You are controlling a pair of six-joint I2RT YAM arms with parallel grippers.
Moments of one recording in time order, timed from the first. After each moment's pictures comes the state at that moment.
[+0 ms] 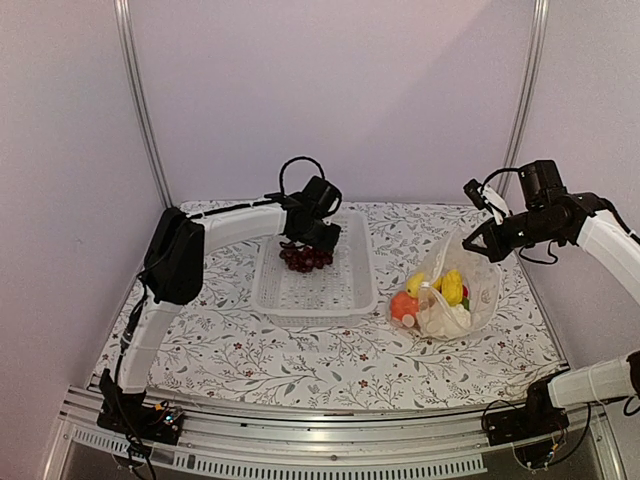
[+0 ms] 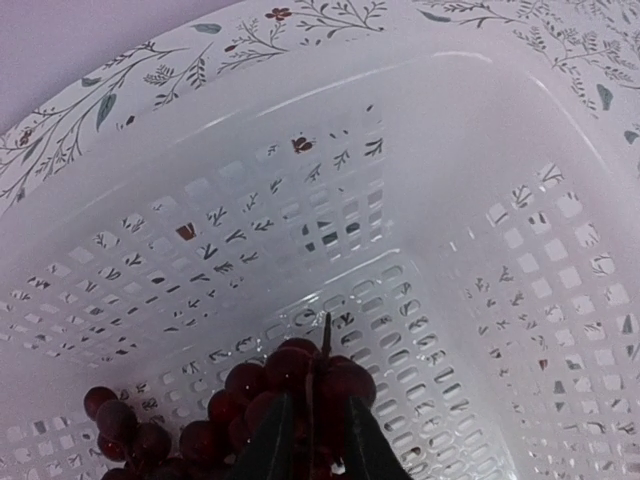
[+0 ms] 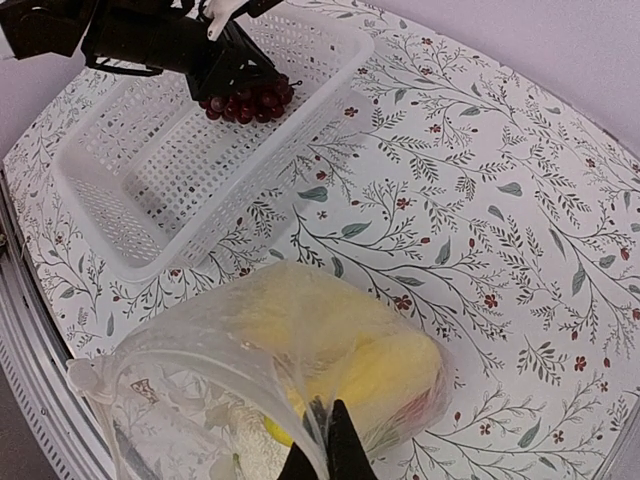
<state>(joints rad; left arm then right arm) -0.72 2.44 2.11 -0.54 -0.22 -0.19 0.23 1.20 1.16 -0.81 -0.42 -0.28</state>
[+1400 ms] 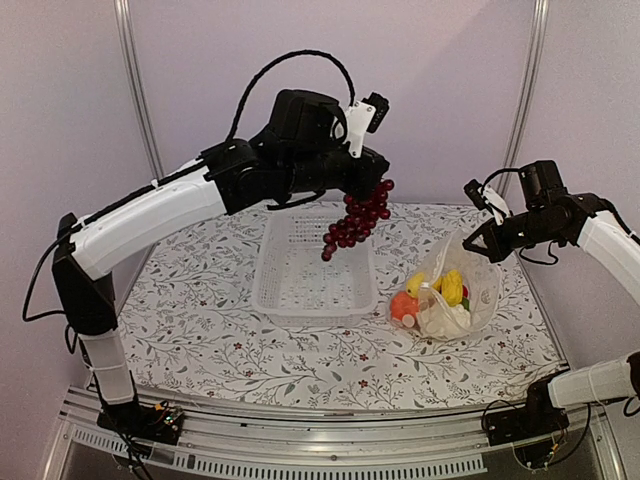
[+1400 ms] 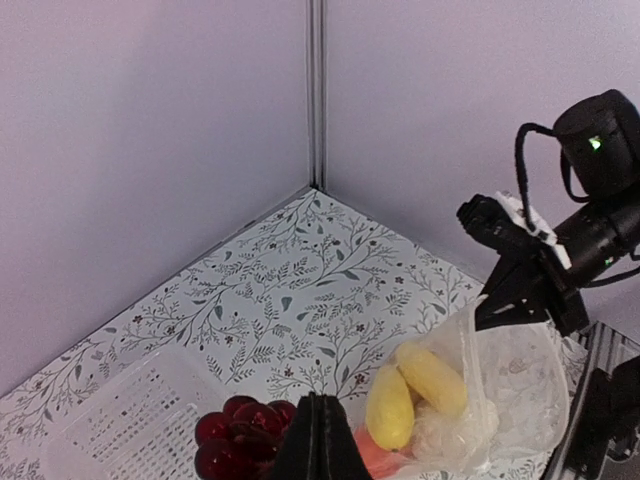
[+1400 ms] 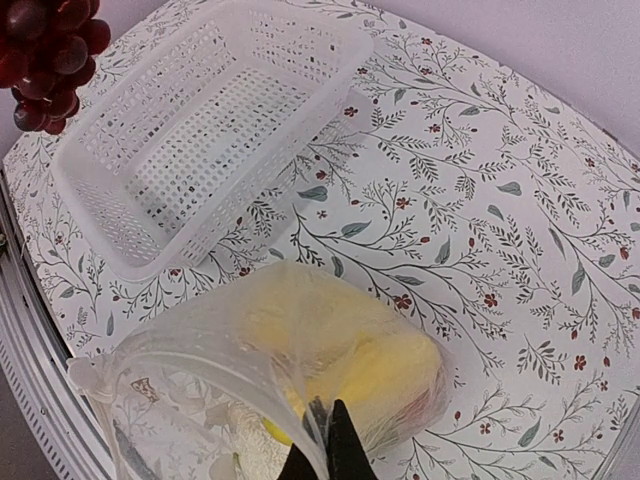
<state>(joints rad) -1.03 1.89 2.02 -0.44 -0.19 -0.07 0.23 1.19 1.15 -0.81 -0.42 -0.28</state>
